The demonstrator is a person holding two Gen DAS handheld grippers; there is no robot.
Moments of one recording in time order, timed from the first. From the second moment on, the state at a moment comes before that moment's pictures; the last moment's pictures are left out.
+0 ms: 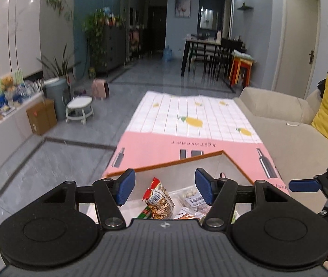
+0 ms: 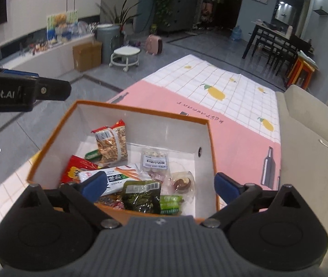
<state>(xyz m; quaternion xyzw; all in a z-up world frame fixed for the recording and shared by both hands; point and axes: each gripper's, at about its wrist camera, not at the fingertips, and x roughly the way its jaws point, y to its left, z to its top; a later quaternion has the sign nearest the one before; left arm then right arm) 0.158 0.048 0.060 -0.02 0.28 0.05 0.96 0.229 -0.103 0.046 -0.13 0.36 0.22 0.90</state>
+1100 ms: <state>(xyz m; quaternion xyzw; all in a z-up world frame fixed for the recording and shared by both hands) 0.030 -0.001 0.038 0.02 0.25 0.07 0.97 0.013 -0.165 0.076 -0.06 0.19 0.12 0.97</state>
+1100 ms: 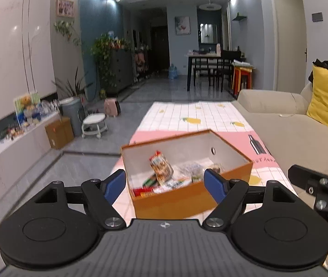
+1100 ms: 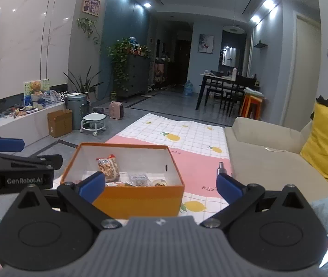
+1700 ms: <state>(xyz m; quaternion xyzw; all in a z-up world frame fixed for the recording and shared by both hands) 0.034 -0.014 0.005 0.05 0.31 0.06 0.95 0.025 -0.175 0.038 -0.04 0.24 0.09 0.97</state>
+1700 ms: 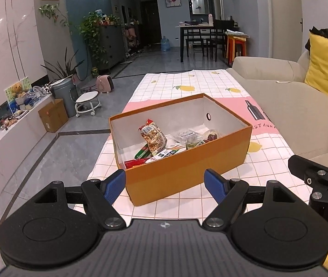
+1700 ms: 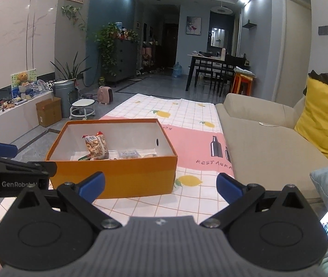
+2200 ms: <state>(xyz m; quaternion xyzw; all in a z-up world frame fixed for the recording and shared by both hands) 0.035 -0.015 0.005 0.05 0.31 0.06 0.95 0.020 -0.171 0.042 -0.06 0.22 0.10 0.97</state>
